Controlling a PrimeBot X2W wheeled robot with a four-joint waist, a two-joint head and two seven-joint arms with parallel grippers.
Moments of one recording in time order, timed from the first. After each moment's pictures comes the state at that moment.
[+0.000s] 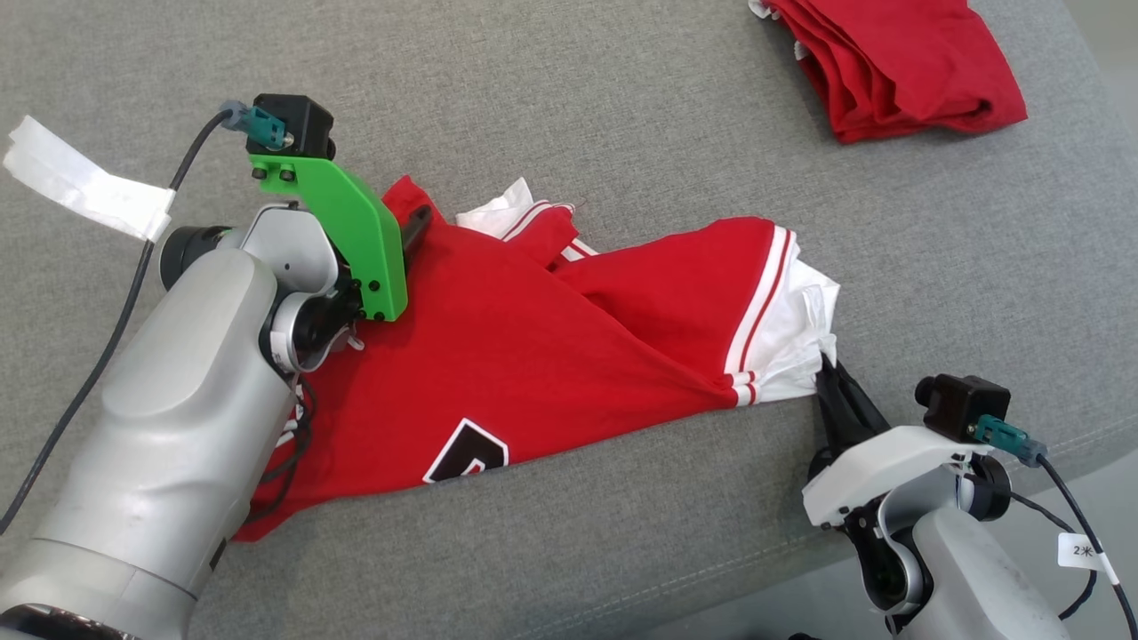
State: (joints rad) left arm -0.86 0.19 -0.68 0.61 -0.85 0.07 0.46; right arm -0.15 -0.06 0.27 0.37 0.48 0.00 -0.17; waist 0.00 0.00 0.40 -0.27
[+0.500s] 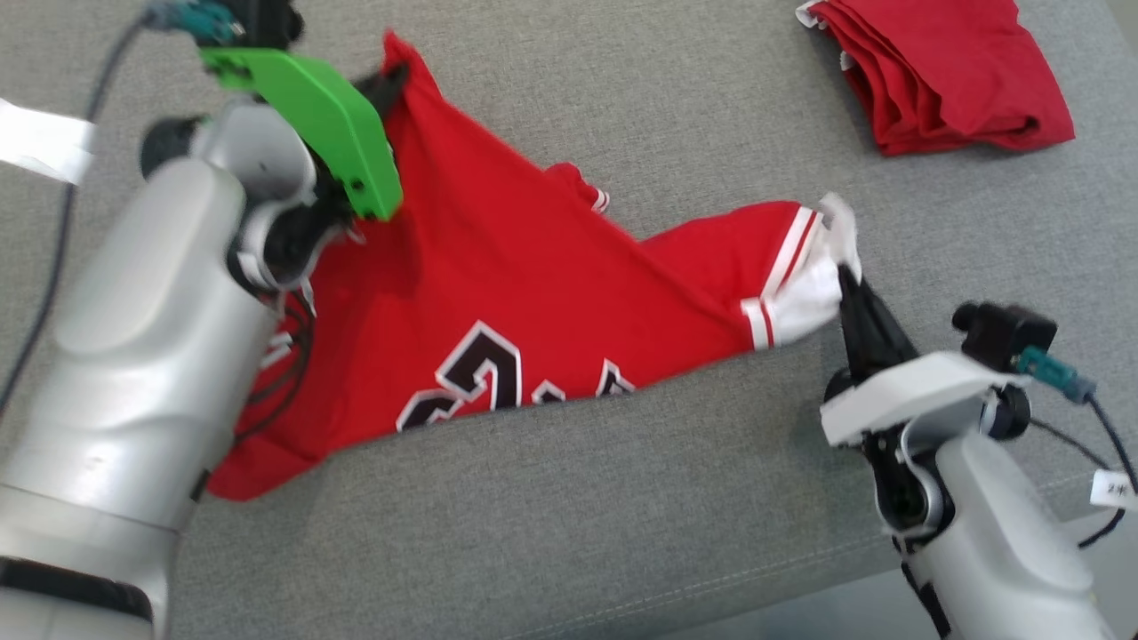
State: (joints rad) left arm -0.94 0.16 -0.60 0.55 -0.88 0.01 0.34; right arm -0.23 -0.07 0.22 0.34 0.51 0.02 -0.19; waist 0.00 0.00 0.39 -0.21
